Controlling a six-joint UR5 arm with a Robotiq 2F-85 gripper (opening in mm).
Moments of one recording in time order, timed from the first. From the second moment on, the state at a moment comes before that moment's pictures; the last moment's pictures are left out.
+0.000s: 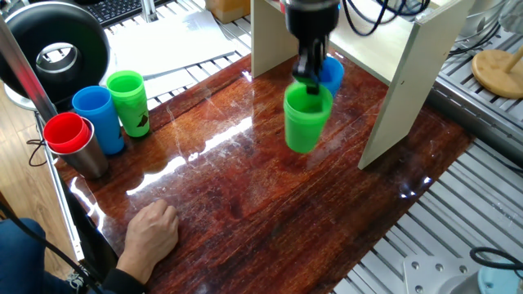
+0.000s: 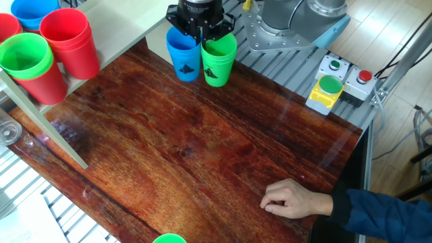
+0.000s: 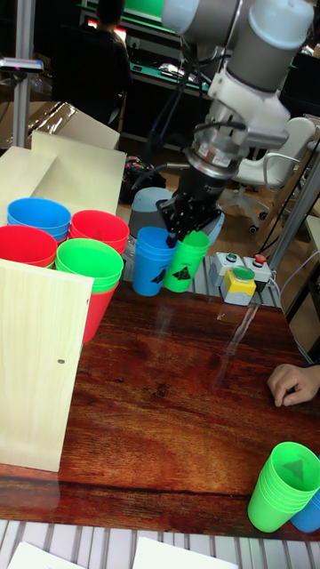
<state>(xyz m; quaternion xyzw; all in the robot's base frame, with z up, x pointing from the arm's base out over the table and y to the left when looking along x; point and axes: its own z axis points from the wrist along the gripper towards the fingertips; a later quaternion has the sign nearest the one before) 0.413 0.015 0.249 0.23 -0.97 0.05 0.09</state>
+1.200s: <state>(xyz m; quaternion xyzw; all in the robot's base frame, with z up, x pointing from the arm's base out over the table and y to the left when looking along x) 0.421 0.074 0.205 0.22 -0.97 -0.02 0.08</state>
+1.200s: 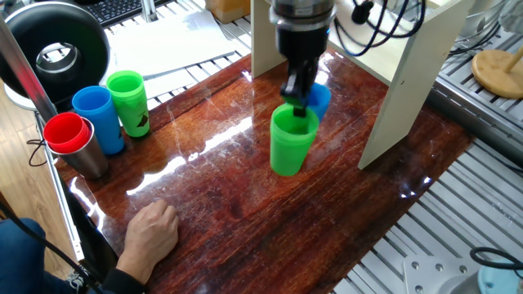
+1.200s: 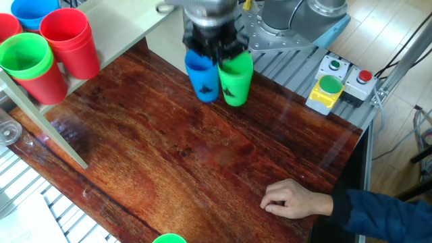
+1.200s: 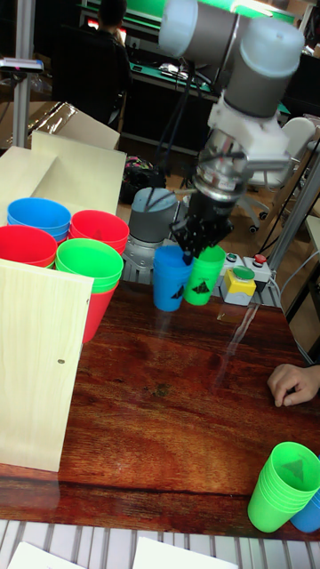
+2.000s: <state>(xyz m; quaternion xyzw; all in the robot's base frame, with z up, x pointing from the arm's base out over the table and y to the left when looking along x) 0.443 0.077 0.134 0.26 -0.96 0.02 0.09</state>
